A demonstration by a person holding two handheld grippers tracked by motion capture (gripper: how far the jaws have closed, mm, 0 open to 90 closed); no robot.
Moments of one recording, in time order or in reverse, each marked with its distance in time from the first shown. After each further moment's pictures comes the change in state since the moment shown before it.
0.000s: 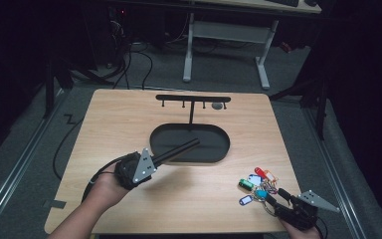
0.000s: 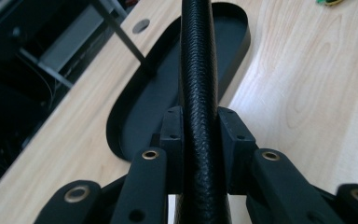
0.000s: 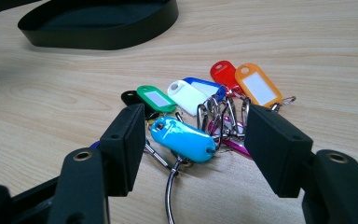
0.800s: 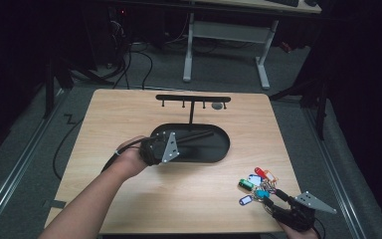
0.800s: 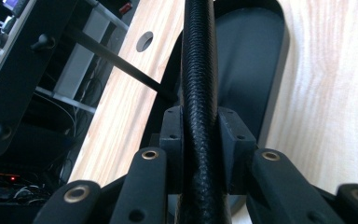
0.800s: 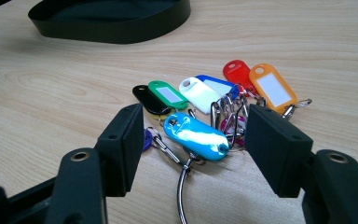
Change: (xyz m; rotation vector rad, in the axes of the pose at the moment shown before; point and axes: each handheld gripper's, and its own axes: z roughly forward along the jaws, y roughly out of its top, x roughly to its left) left arm 0.027 0.033 0.068 0.054 0.015 0.219; right arm 0.006 -0.003 0.001 0.002 0.018 -0.049
